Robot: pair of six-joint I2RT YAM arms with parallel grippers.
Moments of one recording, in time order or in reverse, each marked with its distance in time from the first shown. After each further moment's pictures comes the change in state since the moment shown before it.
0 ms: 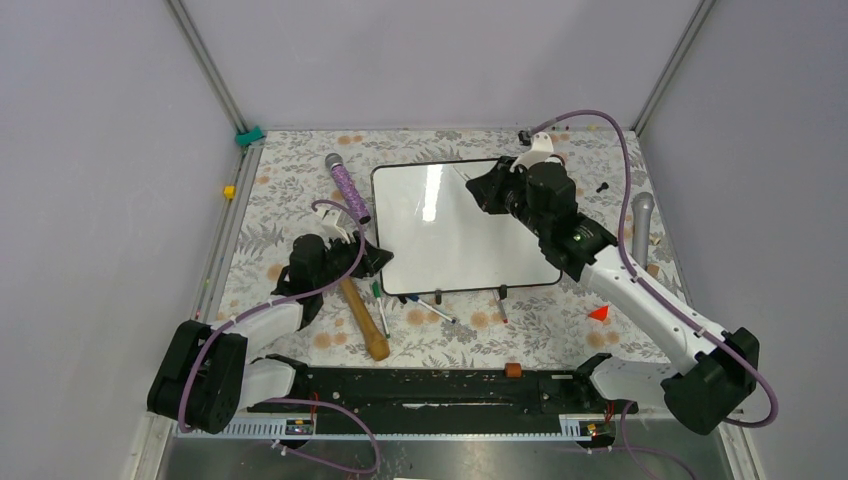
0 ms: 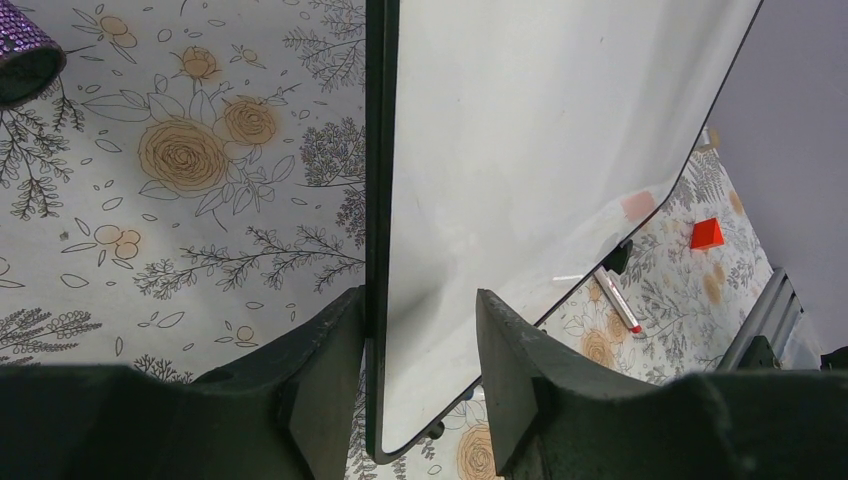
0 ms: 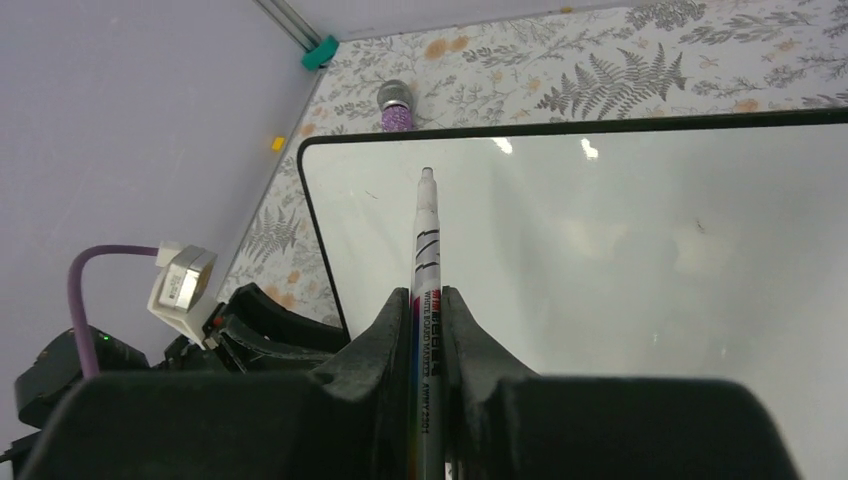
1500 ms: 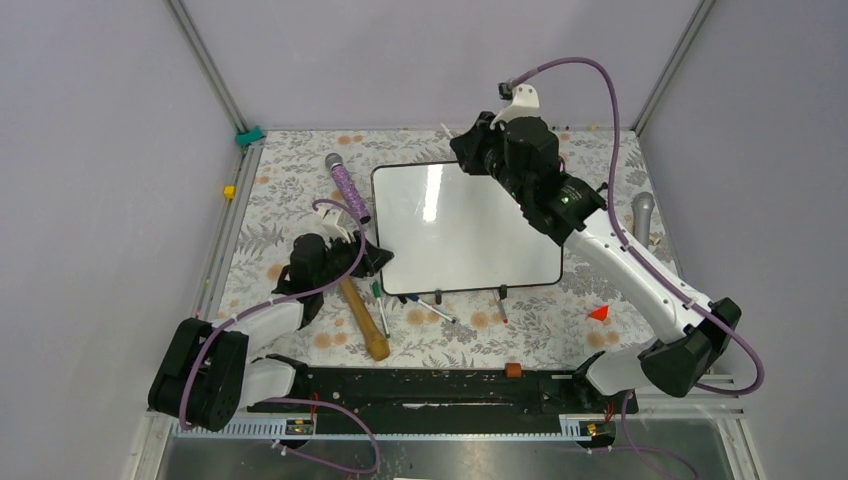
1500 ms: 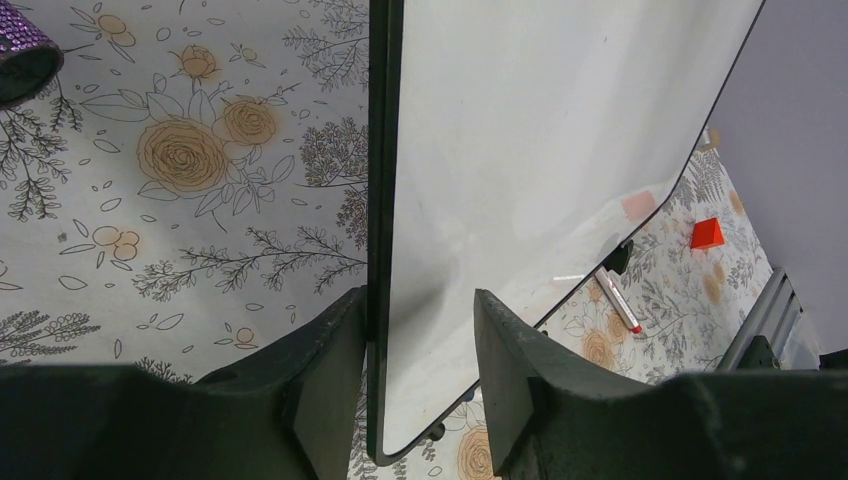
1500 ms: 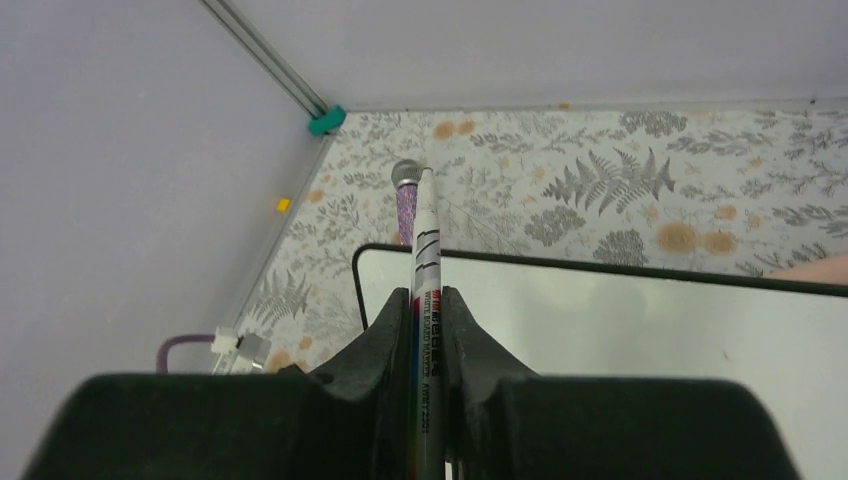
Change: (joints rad) left arm 0.000 0.006 0.002 0.004 0.004 -0.002; right arm 0.080 0.197 0.438 -0.164 0.157 -0.048
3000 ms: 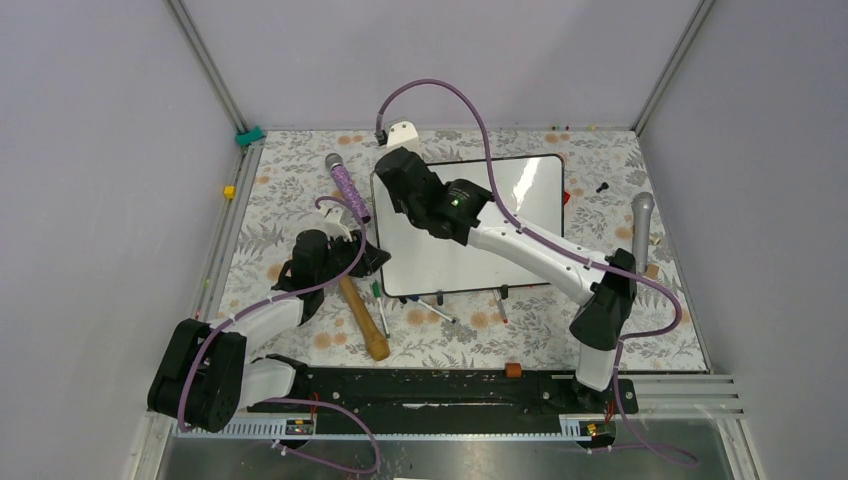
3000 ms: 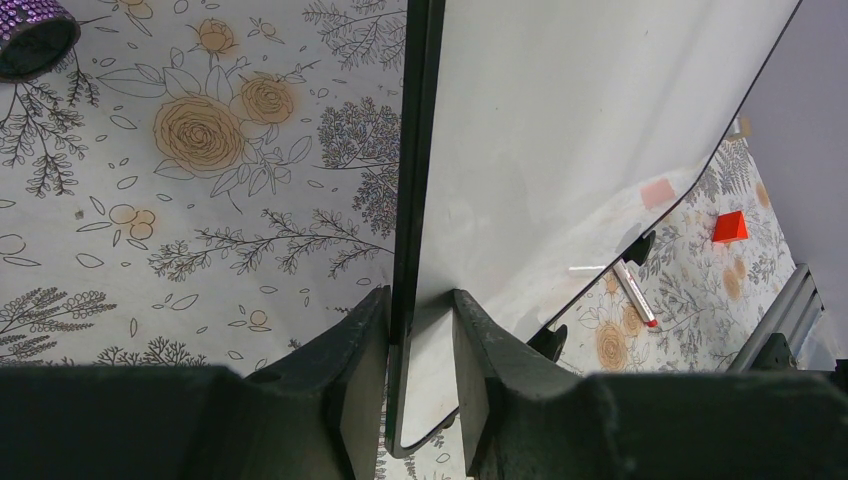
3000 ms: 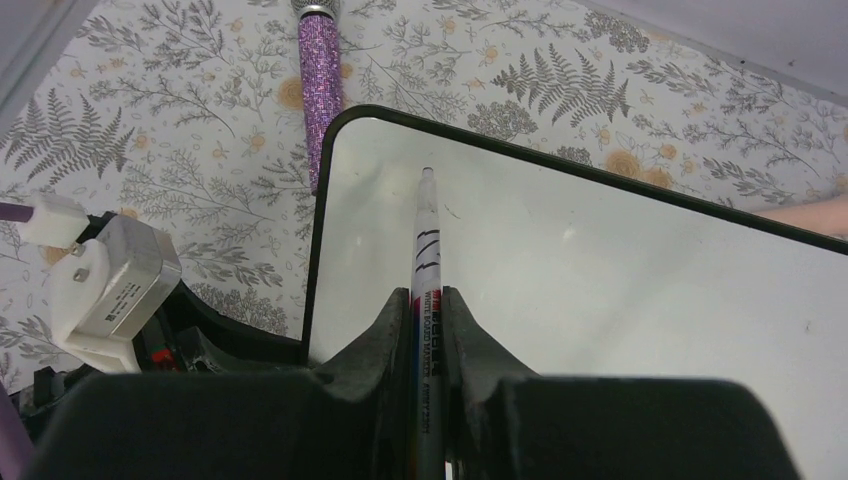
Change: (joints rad) left arm -0.004 0.000 0.046 -0.120 -0.026 0.028; right arm 0.318 0.423 0.354 -0.337 0.366 -0.217
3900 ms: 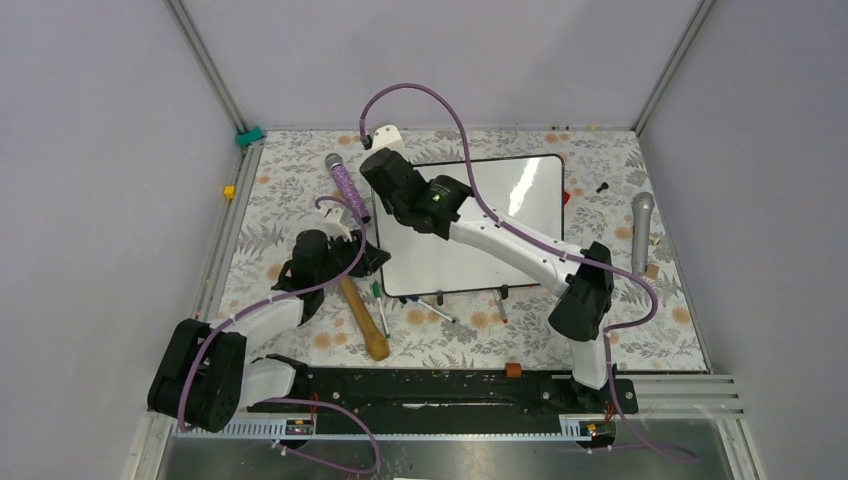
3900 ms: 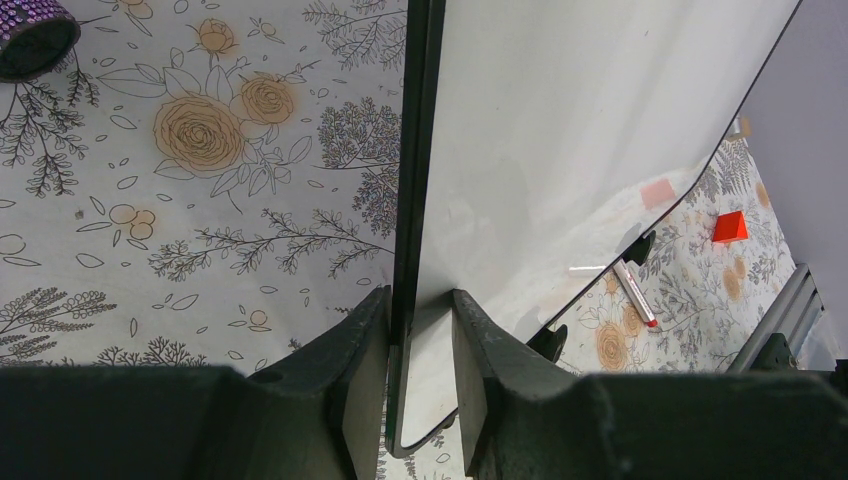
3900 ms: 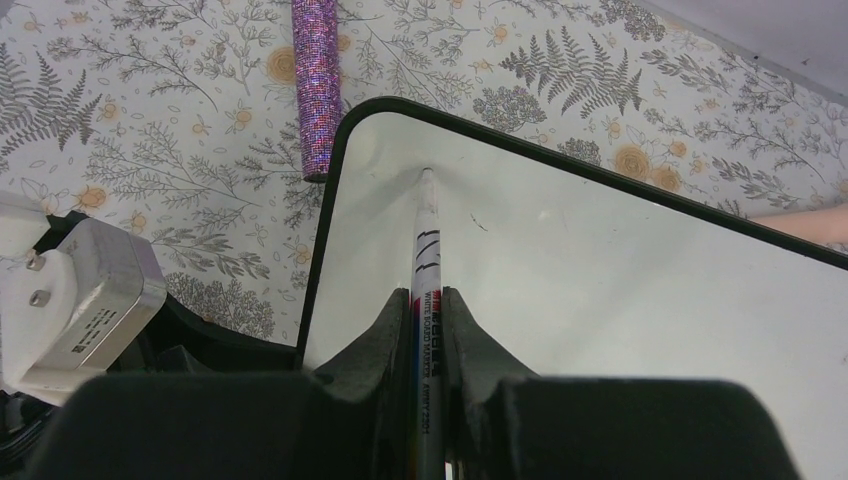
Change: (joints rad) left arm -0.001 0.000 0.000 0.001 0.000 -0.001; right arm 0.000 0.117 0.114 -0.074 -0.010 -0.025
